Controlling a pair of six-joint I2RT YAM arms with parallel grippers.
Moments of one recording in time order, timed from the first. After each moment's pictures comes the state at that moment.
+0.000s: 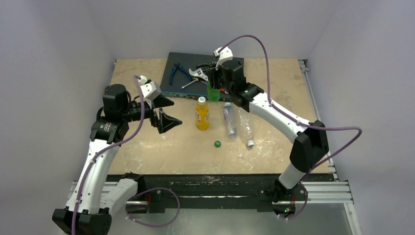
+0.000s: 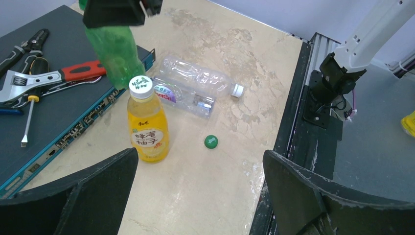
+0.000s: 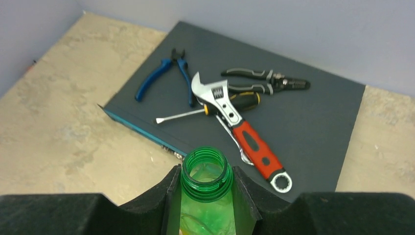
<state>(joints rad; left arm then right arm) -0.15 0.91 1.04 -0.48 0.99 0.15 0.66 1.63 1.47 -0.13 0.24 0.14</state>
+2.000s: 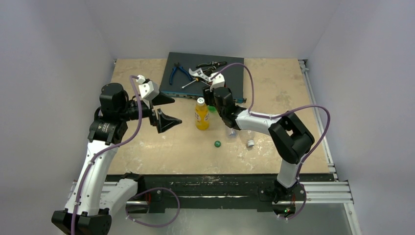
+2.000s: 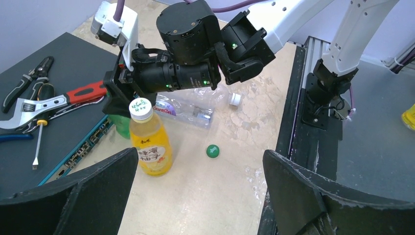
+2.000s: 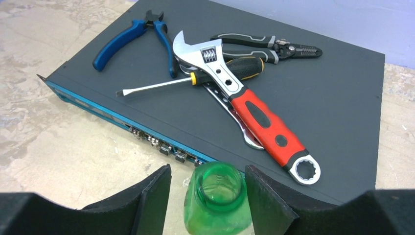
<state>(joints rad) -0.15 0.91 1.07 -0.45 1.03 0.16 0.72 1.82 1.09 0.47 0.39 0.08</state>
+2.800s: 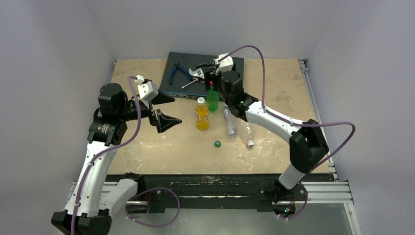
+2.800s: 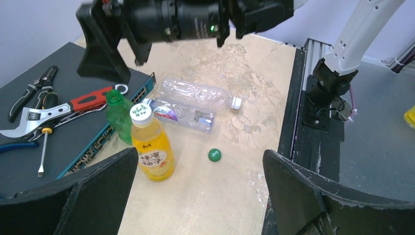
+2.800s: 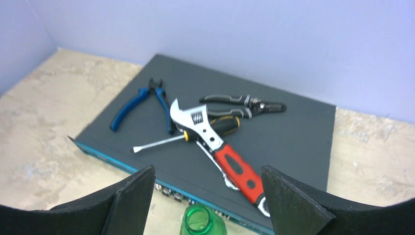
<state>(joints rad) -0.15 0.90 1.07 -0.42 1.05 0.16 0.70 1.68 1.24 0.28 0.40 0.06</state>
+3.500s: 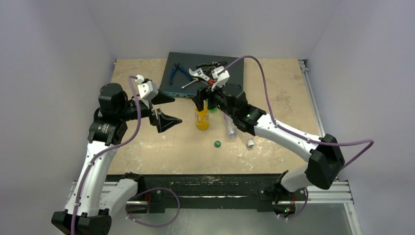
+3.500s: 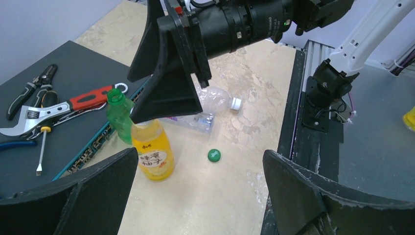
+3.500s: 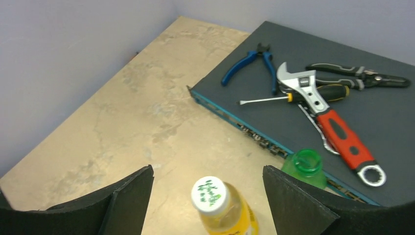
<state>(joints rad) -0.15 0.90 1.07 -0.41 1.04 0.14 0.80 1.45 1.14 0.12 0.15 0.23</state>
